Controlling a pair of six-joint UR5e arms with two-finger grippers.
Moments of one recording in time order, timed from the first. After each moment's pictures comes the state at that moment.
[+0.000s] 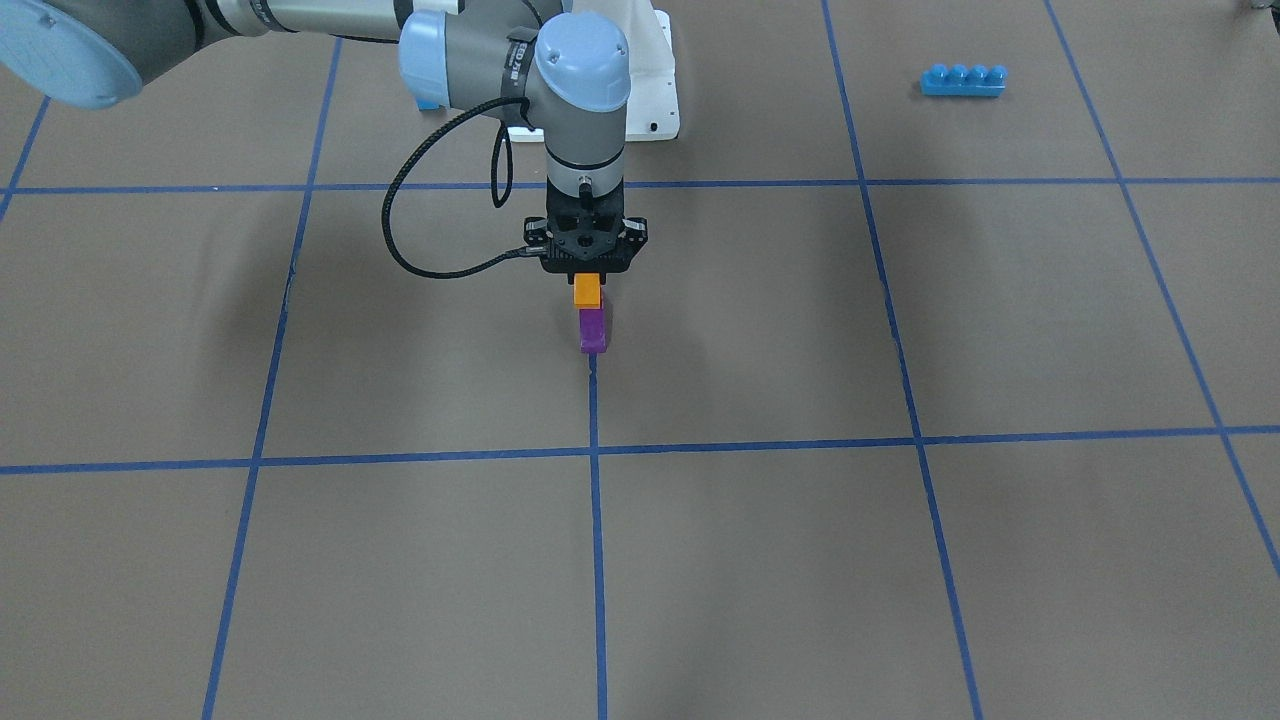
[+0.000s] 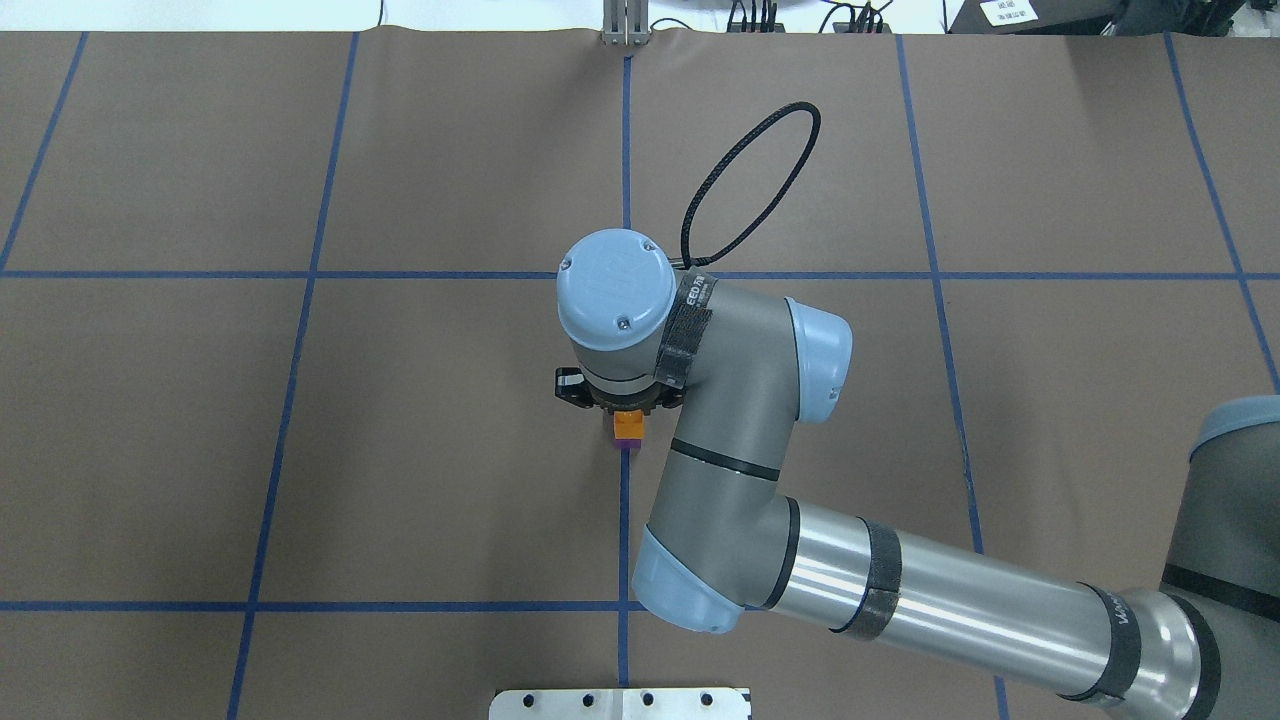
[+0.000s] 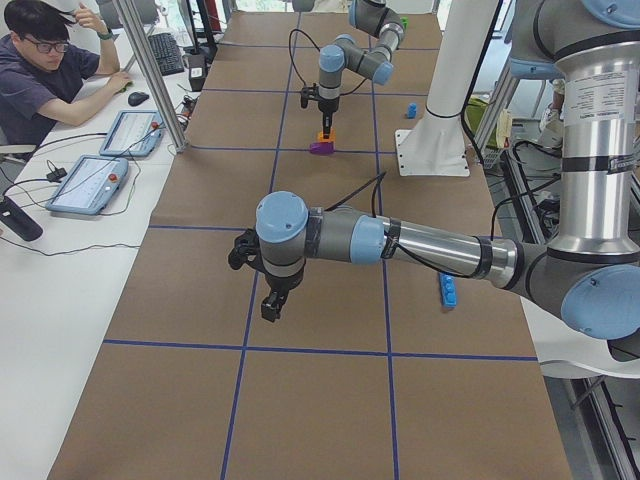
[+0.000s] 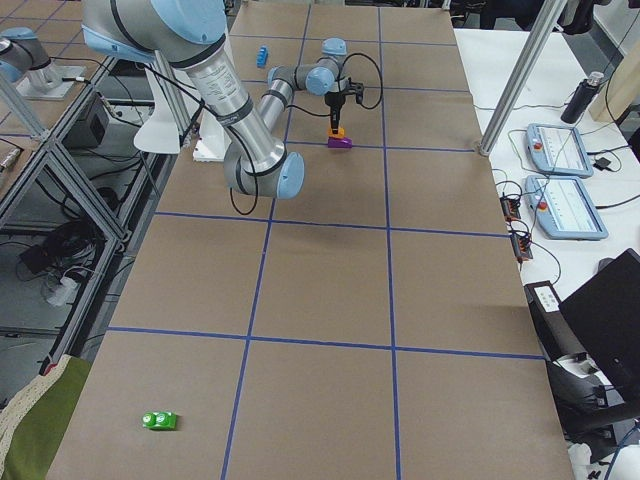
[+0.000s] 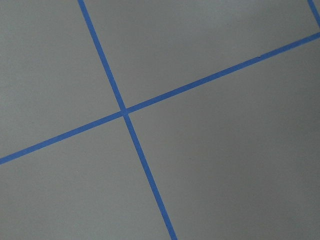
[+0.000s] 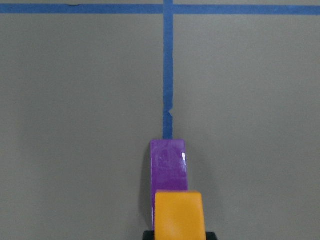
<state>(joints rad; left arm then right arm) -1.59 -1.50 -1.84 -1.48 -2.40 0.32 0.44 -0.73 1.58 -1.70 1.81 1.26</state>
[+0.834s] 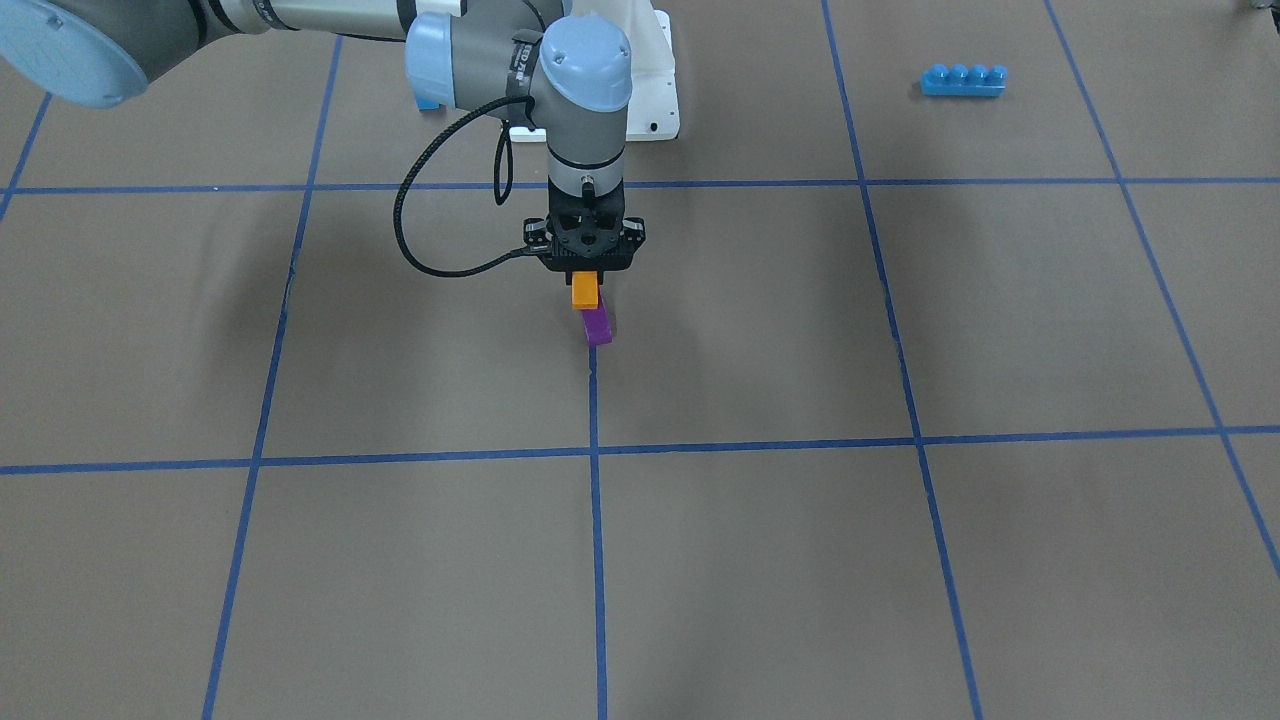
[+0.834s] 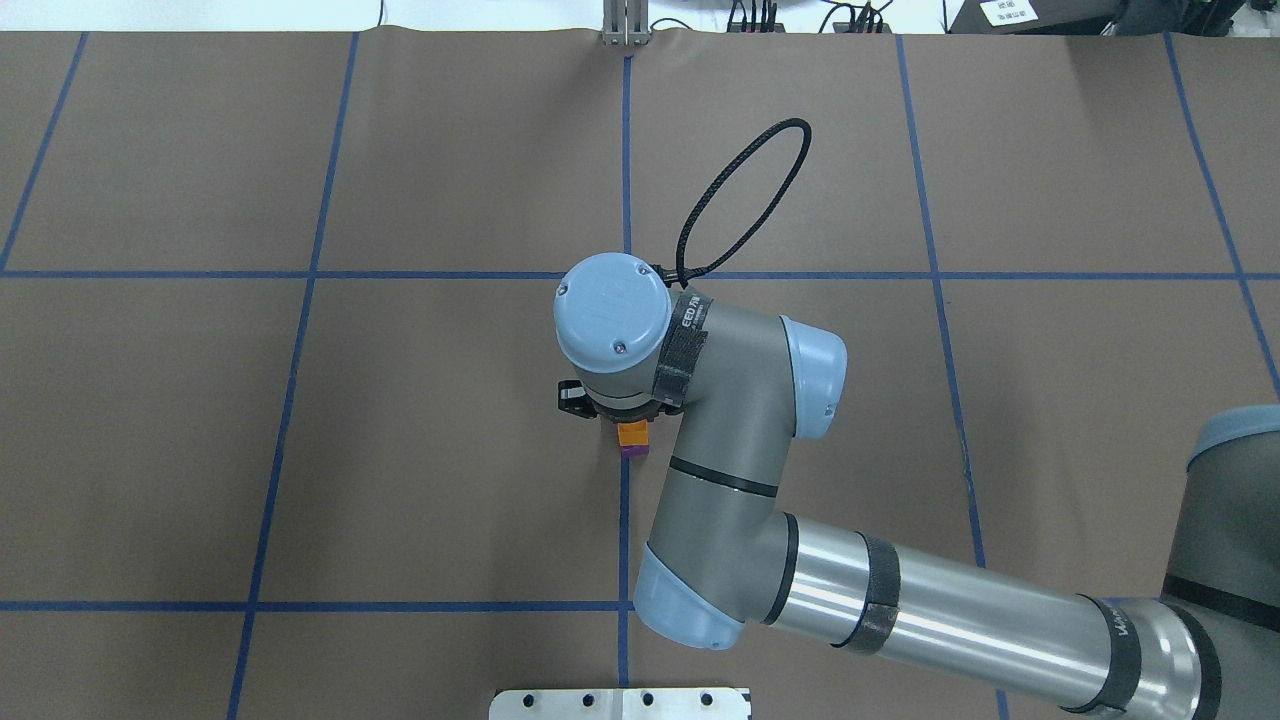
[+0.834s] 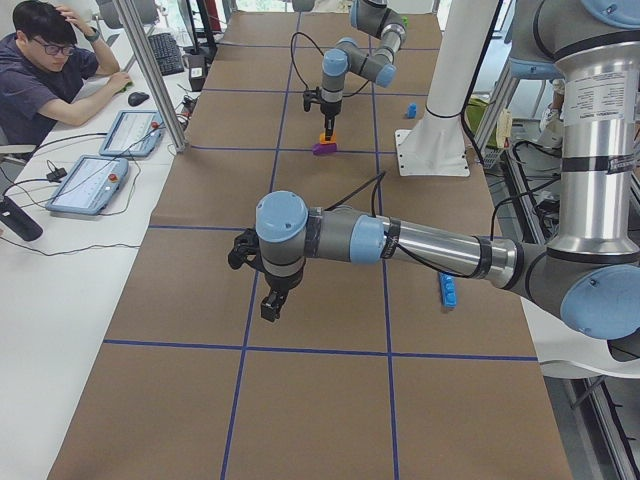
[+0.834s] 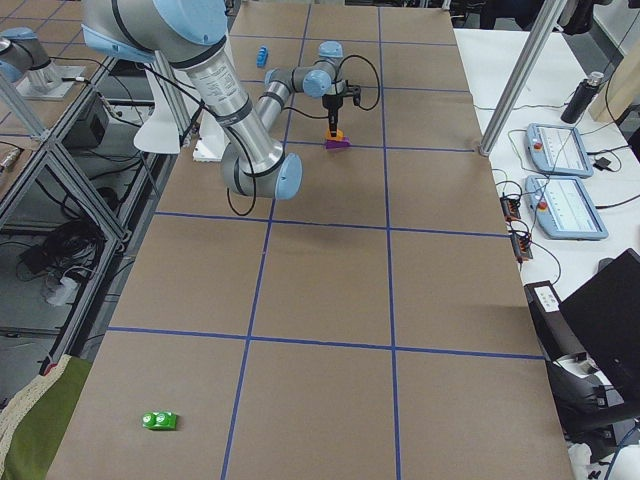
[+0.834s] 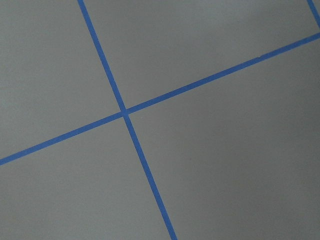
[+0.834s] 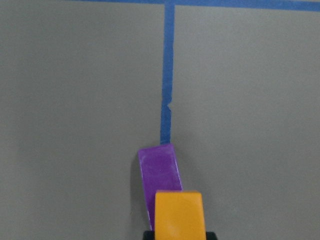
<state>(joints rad) -1.59 -1.50 -1.84 -1.48 -2.40 0.32 0.42 -0.74 1.58 -1.70 1.77 1.23</state>
